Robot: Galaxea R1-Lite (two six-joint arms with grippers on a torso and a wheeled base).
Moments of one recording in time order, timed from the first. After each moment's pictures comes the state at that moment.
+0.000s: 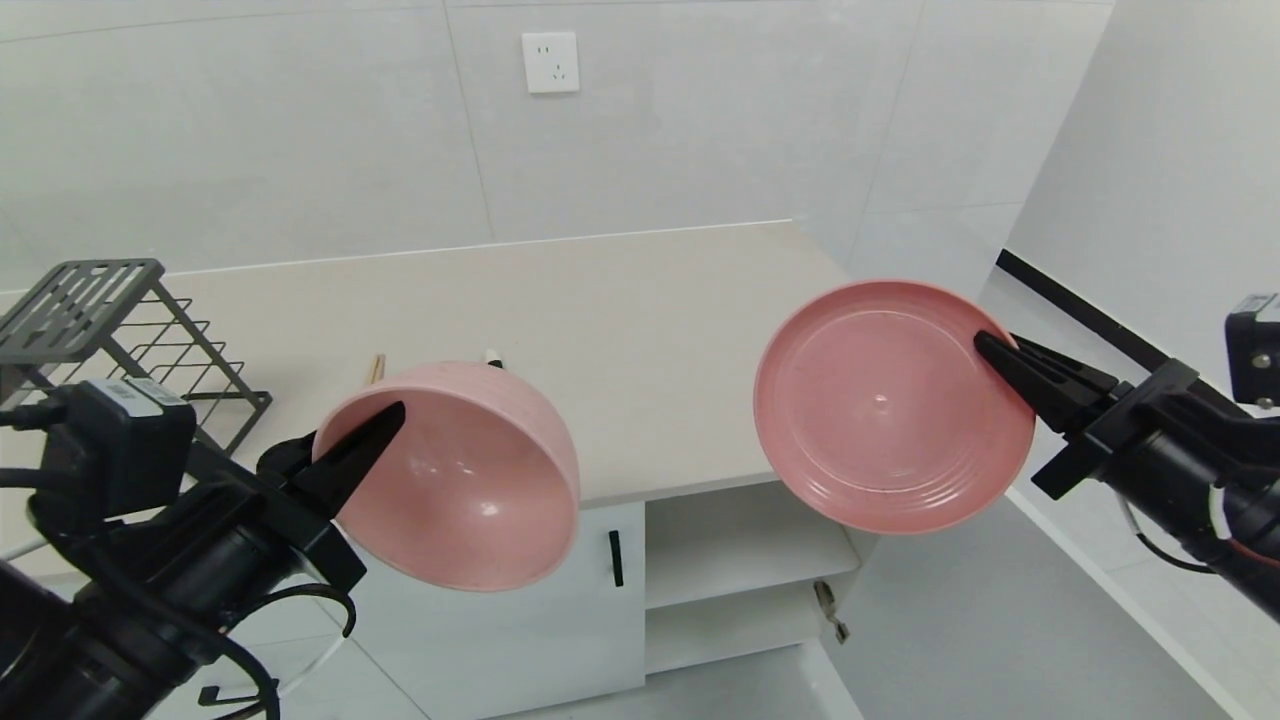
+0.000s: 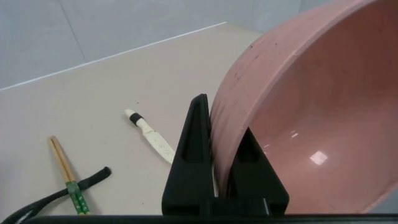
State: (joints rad) left arm -0.53 1.42 -0.08 -1.49 0.05 0.12; right arm 0.33 1.56 -0.20 -1.57 0.21 -0.06
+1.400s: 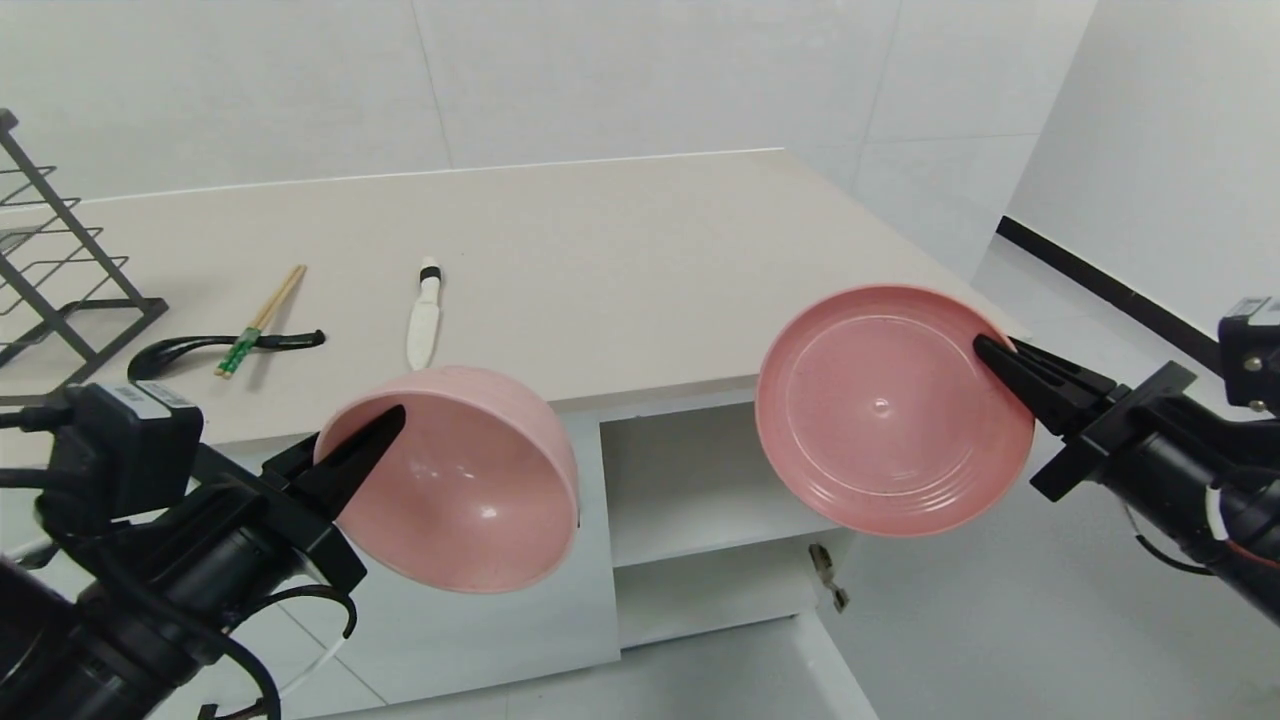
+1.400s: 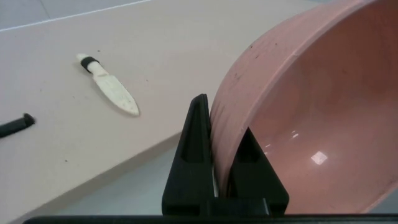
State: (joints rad) left arm -0.53 1.43 -0.08 -1.49 0.05 0.13; right arm 0.33 1.57 -0.20 -1.57 0.21 -0.07
